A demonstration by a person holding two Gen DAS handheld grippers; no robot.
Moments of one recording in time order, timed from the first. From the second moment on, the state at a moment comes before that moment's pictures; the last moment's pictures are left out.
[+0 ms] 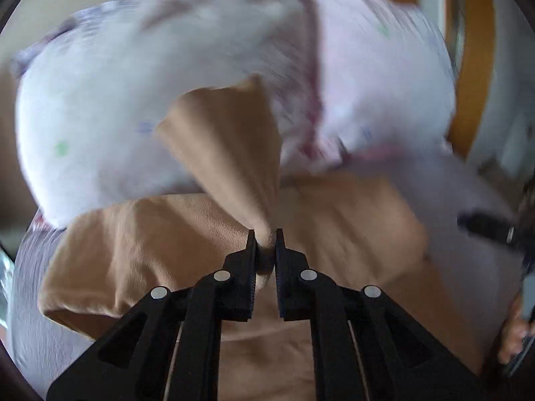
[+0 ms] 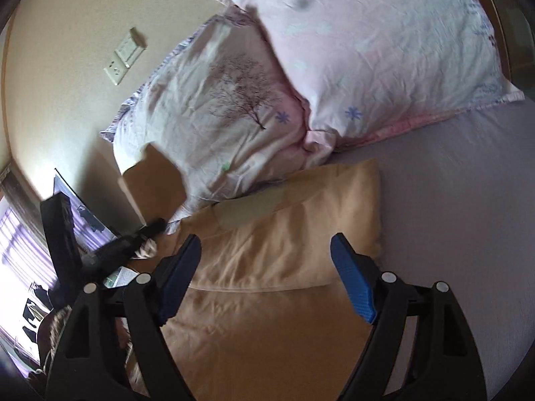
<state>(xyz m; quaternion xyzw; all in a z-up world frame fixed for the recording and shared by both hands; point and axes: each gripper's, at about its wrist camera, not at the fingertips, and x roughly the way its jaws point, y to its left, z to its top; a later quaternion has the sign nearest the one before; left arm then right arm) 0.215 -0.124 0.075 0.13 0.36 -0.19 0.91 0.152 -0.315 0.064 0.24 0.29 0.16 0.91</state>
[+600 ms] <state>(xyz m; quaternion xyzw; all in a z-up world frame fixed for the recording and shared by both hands) 0.219 0.003 0.063 0.11 0.37 -0.07 0.92 0.234 -0.290 0.030 0.19 0.41 0.12 0.89</state>
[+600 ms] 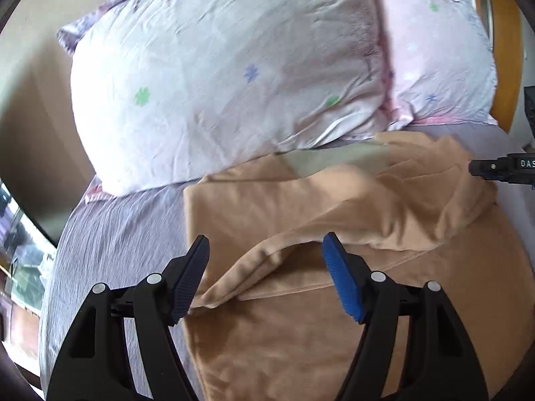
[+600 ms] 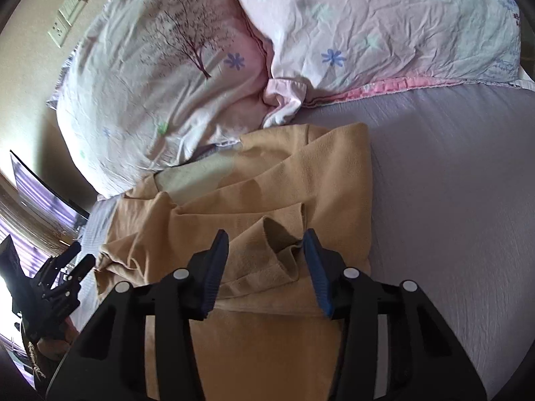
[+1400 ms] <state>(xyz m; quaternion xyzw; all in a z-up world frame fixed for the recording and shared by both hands) 0.213 0.022 0.016 0.09 0.43 -0.08 0.89 0.198 -0.295 0.066 0.14 0.28 0.09 0.95</state>
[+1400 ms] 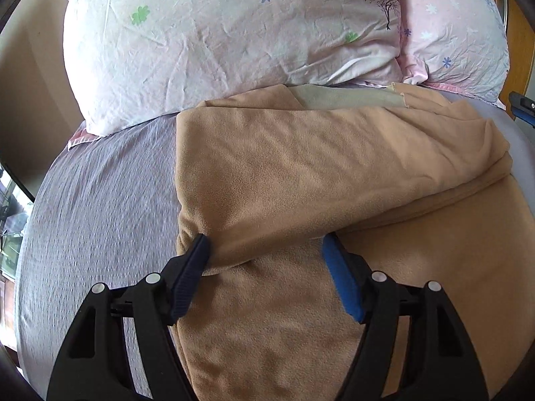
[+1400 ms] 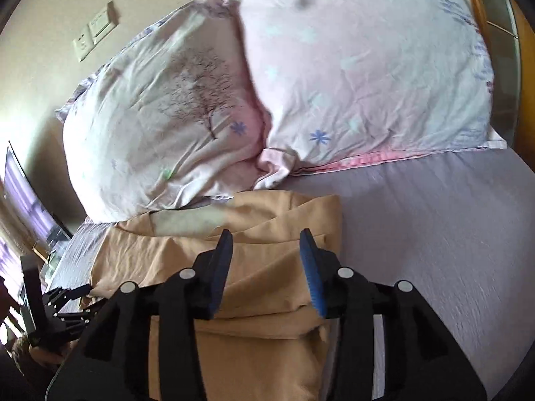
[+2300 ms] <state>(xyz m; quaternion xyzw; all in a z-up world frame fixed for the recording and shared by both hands) -0.062 0.182 0.006 -0.18 0.38 -0.33 0.85 -0.089 -0.351 -0.021 0.19 0.41 0.34 0.82</state>
